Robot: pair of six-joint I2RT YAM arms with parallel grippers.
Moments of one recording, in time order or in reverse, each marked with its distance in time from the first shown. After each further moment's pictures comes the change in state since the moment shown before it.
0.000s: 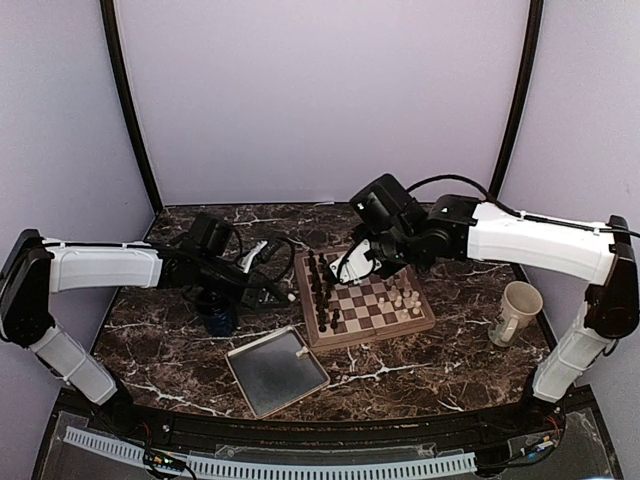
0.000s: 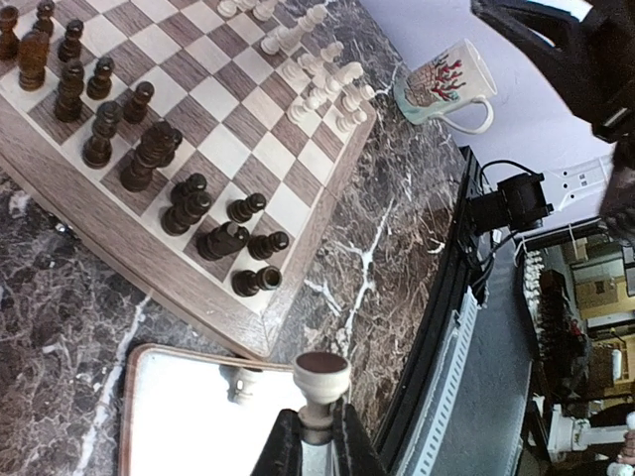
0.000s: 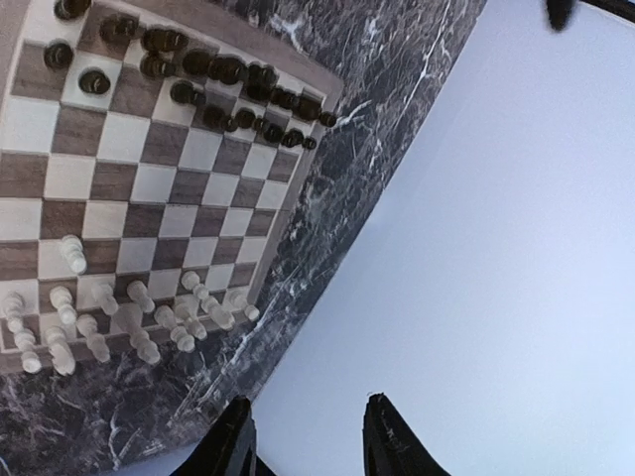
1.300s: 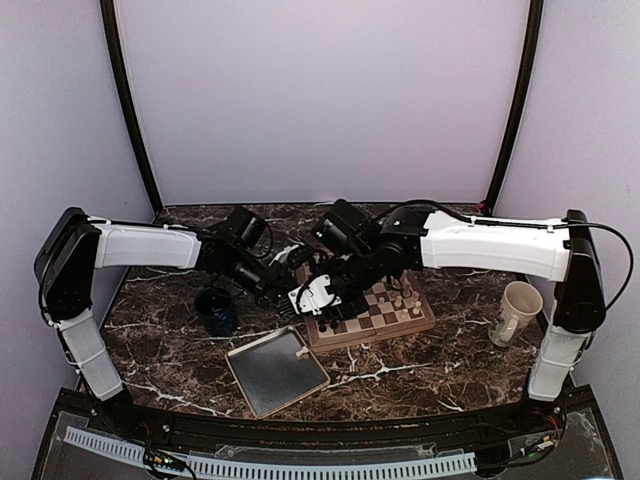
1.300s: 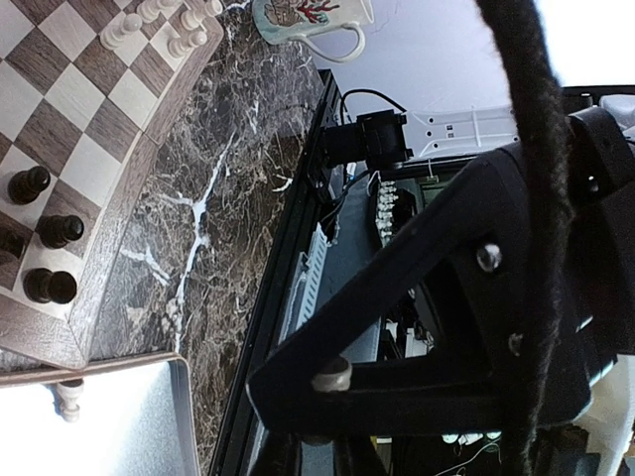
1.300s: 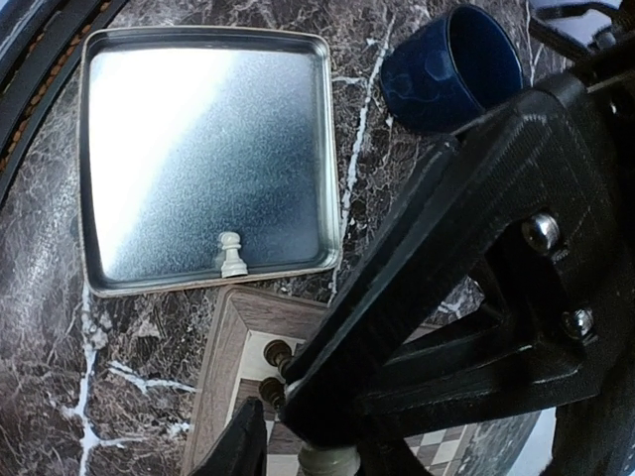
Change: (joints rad) left arm -0.035 0.282 0.271 -0.164 0.467 -0.059; right arm 0.063 0.192 0.167 -0.178 -0.675 0.406
